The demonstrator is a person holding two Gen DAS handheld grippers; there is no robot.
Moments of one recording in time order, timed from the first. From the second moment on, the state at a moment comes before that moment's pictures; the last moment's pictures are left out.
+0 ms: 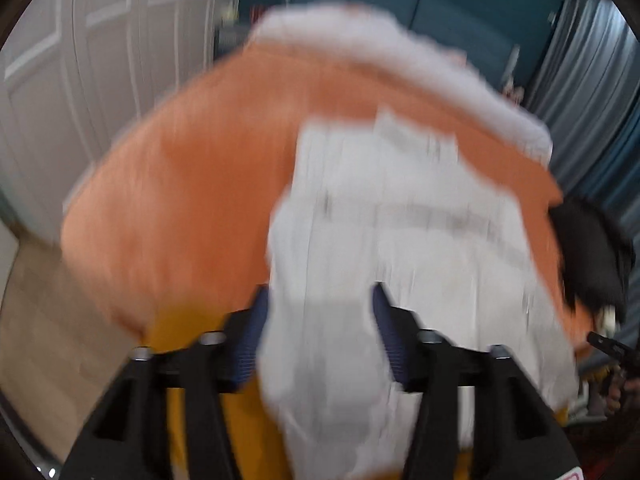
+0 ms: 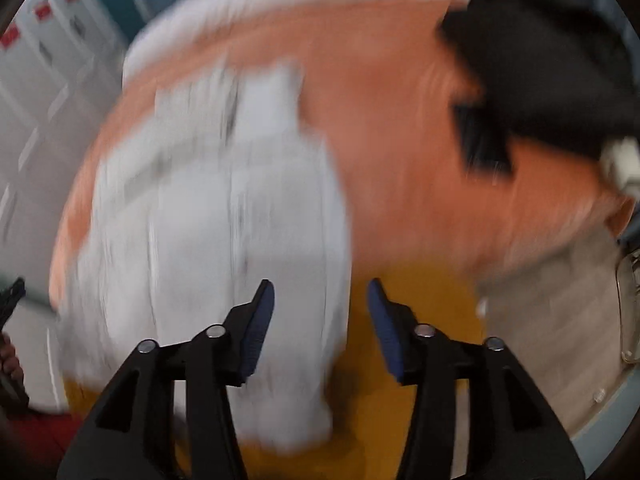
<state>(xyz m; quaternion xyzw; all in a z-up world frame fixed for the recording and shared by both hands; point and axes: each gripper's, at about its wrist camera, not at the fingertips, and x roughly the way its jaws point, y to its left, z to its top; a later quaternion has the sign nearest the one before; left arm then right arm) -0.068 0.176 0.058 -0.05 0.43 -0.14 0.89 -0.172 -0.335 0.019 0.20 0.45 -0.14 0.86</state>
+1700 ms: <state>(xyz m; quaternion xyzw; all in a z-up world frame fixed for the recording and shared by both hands) 0.272 -0.132 -0.015 -0.02 0.41 -0.27 0.87 0.217 -0.393 -0.112 0.20 0.42 -0.10 0.88</state>
